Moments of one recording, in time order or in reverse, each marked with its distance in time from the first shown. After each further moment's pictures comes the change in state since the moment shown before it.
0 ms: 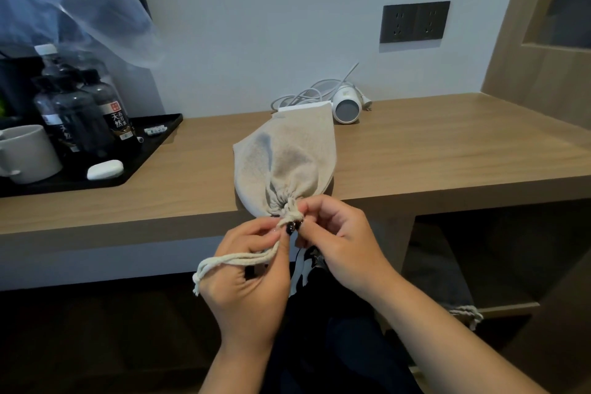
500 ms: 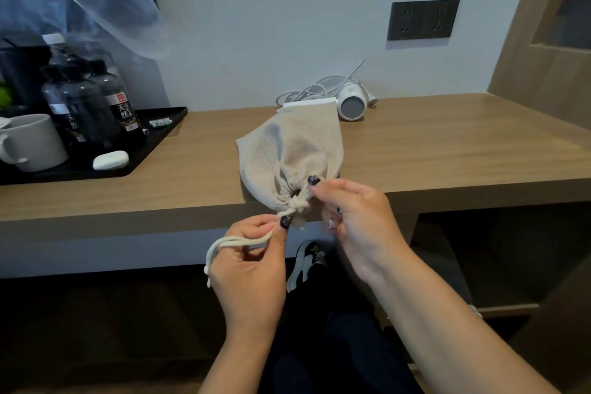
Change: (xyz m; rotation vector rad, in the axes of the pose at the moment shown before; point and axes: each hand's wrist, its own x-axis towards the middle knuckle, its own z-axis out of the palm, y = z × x) left_hand -0.006 -0.007 0.003 0.084 0.121 -0.301; right_hand 0.011 -0.029 0.004 0.225 0.291 0.342
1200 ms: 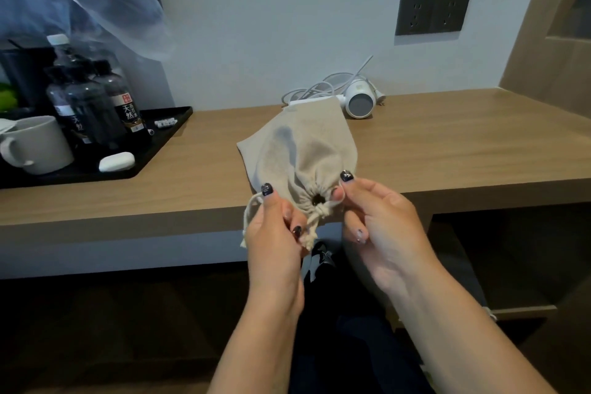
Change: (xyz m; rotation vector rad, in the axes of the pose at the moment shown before) left_hand 0.027 0.031 0.023 -0.492 -0.182 -0.744; right_hand -0.005 -0.005 0.000 0.193 0.098 0.046
